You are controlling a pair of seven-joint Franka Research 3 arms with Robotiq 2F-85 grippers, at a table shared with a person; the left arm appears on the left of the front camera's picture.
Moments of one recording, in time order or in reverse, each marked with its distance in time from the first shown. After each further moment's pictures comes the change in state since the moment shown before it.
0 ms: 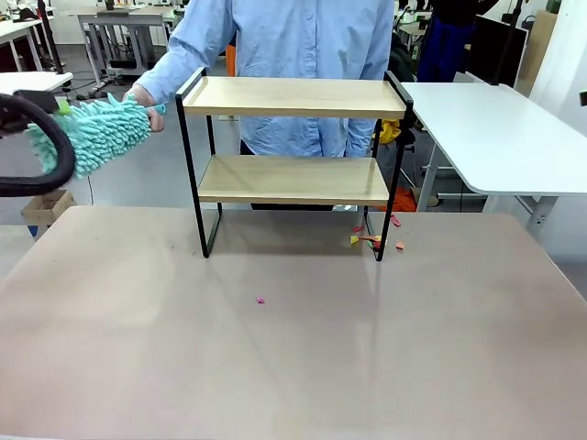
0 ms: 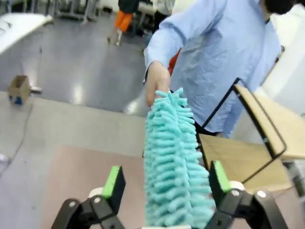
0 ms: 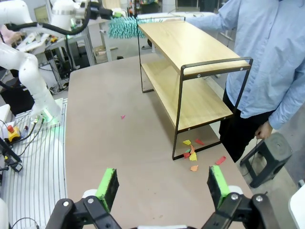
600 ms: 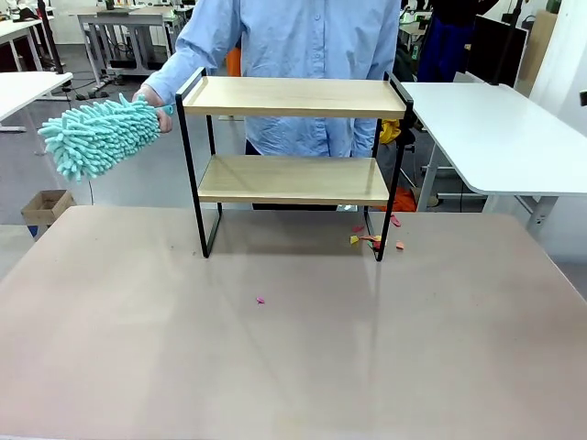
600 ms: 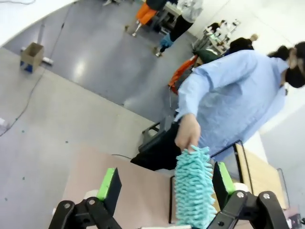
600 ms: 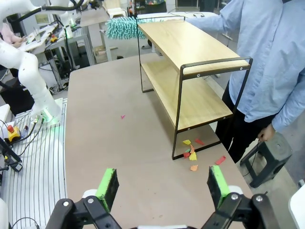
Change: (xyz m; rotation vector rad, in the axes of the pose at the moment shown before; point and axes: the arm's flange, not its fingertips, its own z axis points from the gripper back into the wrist) left arm 0.137 0.080 0.072 0.057 0.017 0.270; right arm 0.000 -0.001 0.000 0.000 0.001 -0.001
